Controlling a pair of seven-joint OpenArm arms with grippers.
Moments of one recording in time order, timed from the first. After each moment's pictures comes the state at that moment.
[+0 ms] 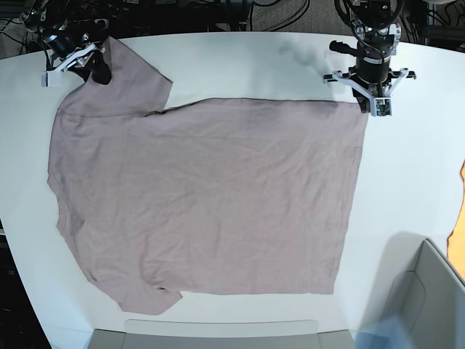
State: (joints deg) left arm 33.6 -8.4 -11.6 116.6 -9.1 3.4 38.1; right arm -27.5 9.7 39.0 85.4 46.9 43.7 -47.1
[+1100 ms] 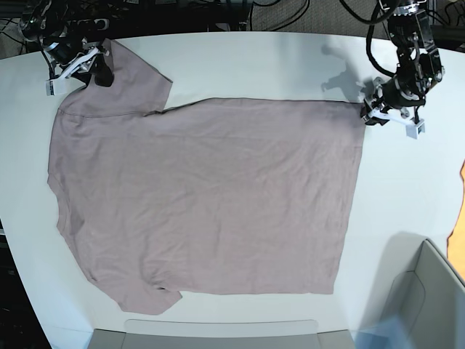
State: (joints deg) left arm 16.3 -17.9 -23.0 89.4 -47.3 3.2 56.7; right arm -25.5 9.9 38.5 89.0 43.3 43.7 -50.8
